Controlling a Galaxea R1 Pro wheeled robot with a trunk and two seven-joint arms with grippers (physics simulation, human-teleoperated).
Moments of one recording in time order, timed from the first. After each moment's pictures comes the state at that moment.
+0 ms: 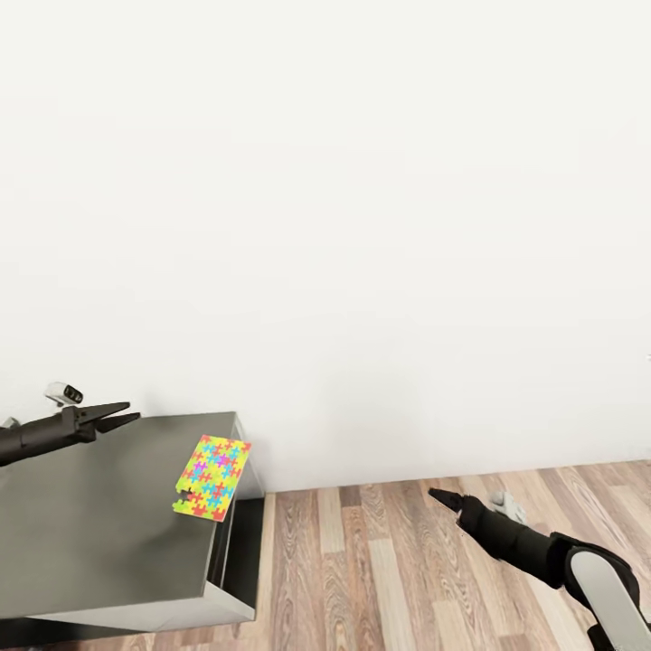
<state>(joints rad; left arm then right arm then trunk) -0.94 0.70 -0.29 -0.41 0.66 0.62 -1.57 -0.12 -0.19 -0.14 -1.59 -1.17 0.90 -0.16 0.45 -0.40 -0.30</state>
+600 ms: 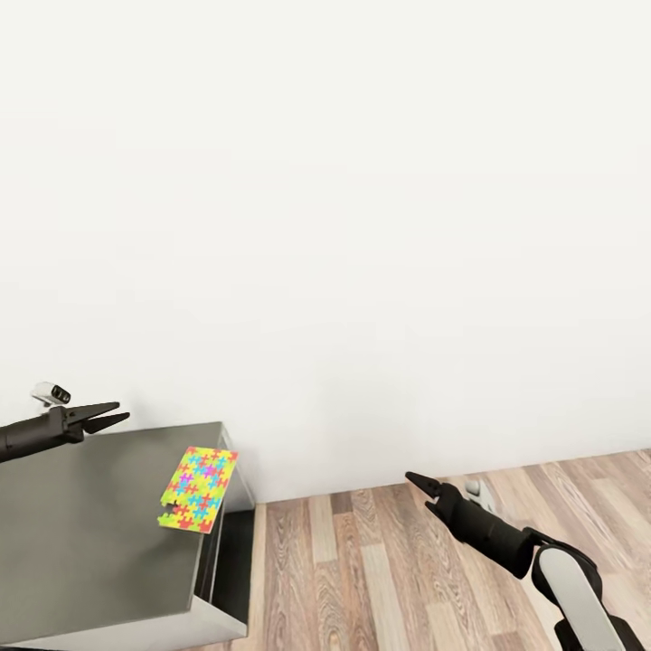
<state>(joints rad) -0.94 0.73 -0.28 -0.40 0.66 0.62 -1.57 -0.15 -0.13 -0.08 -1.55 -1.18 0.79 -0.02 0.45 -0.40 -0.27</state>
